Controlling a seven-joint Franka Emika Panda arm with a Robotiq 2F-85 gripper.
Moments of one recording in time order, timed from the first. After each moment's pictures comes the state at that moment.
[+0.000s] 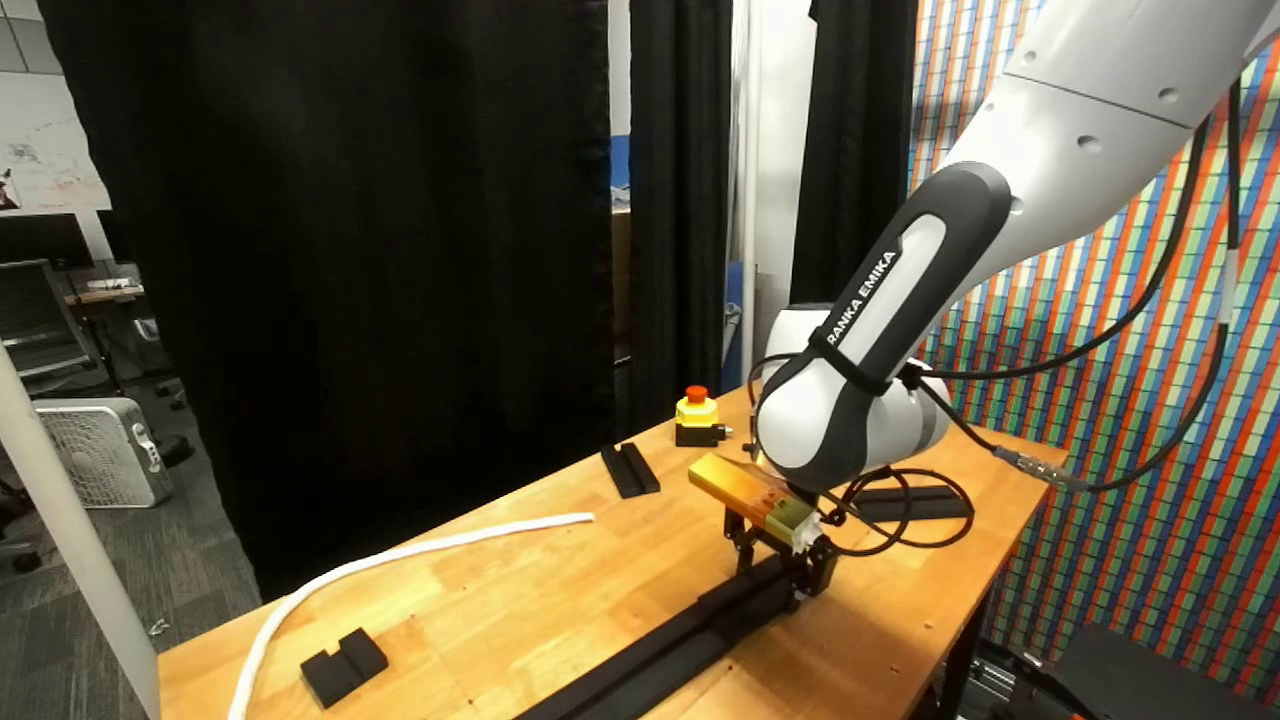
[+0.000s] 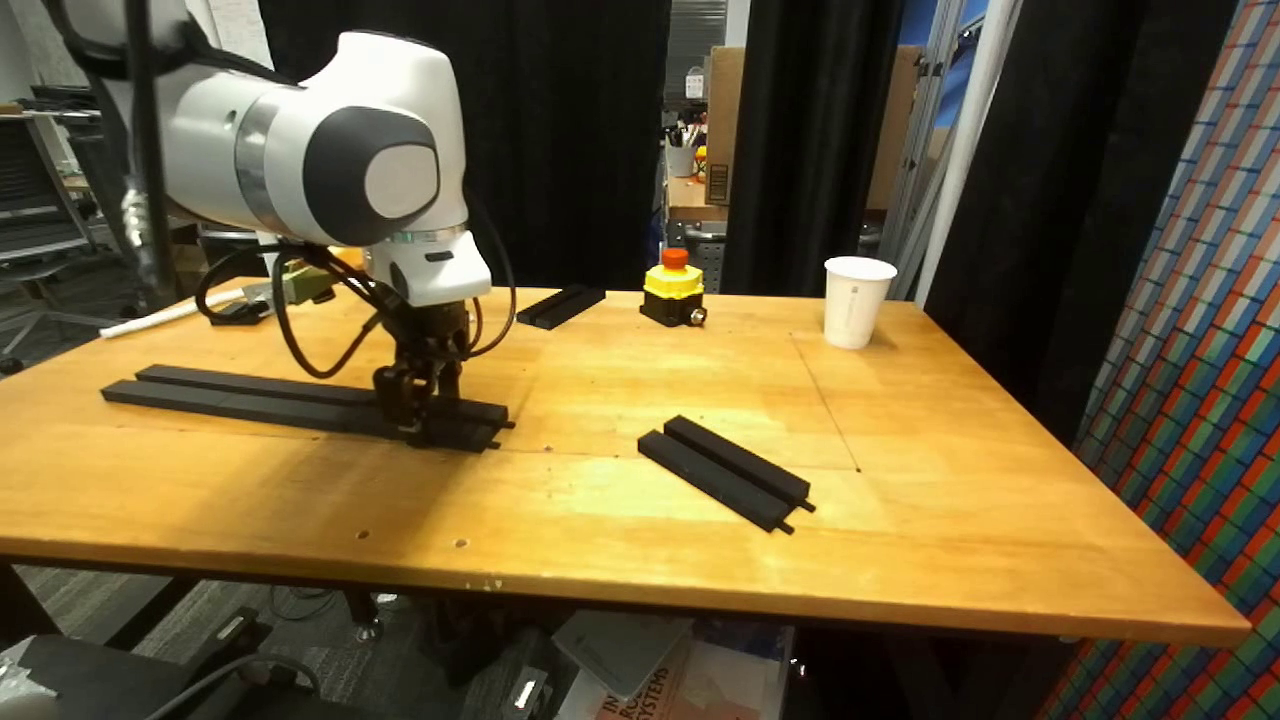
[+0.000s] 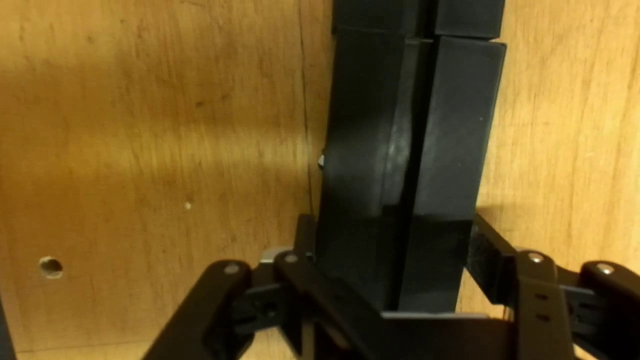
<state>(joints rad) 0.13 0.11 0.08 -2.63 0.24 2.80 1.44</state>
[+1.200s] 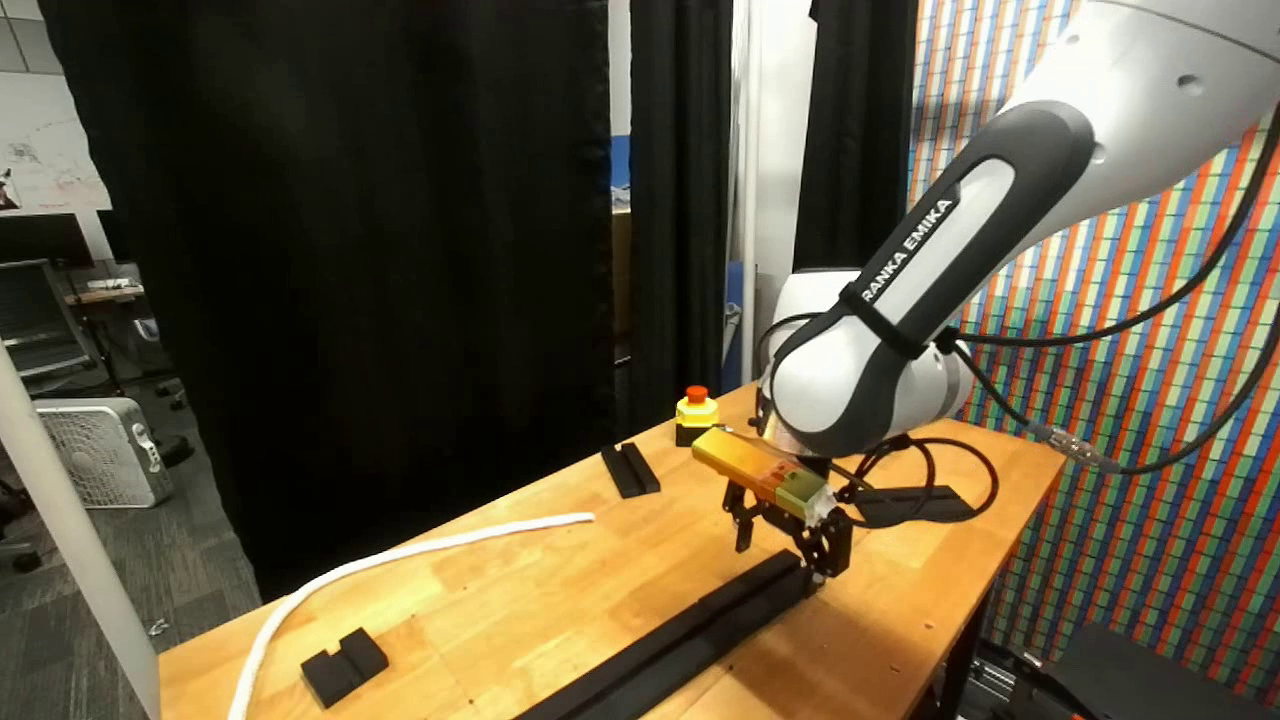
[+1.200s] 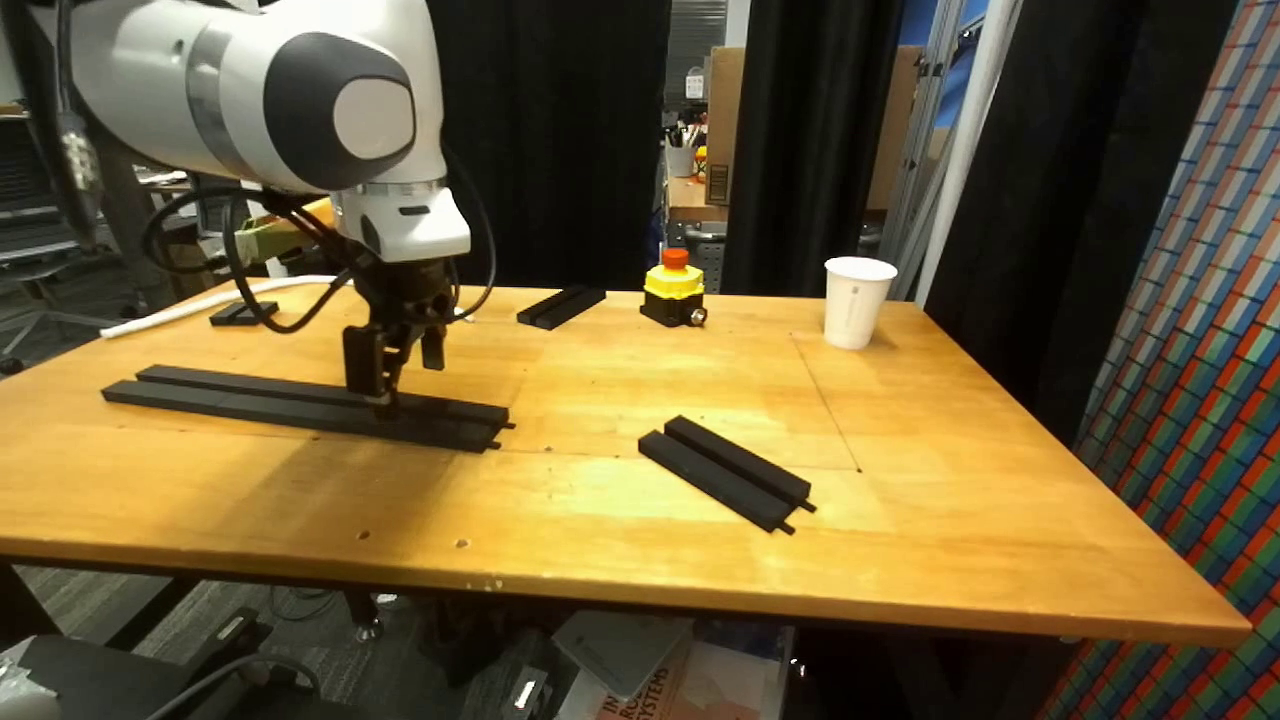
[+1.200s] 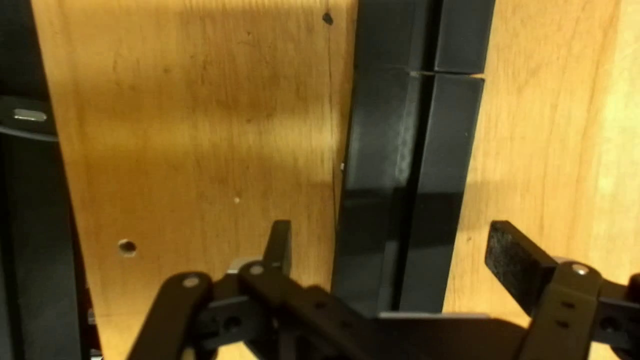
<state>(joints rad) 0.13 -0.05 0.09 -2.68 0.22 2.68 1.47</state>
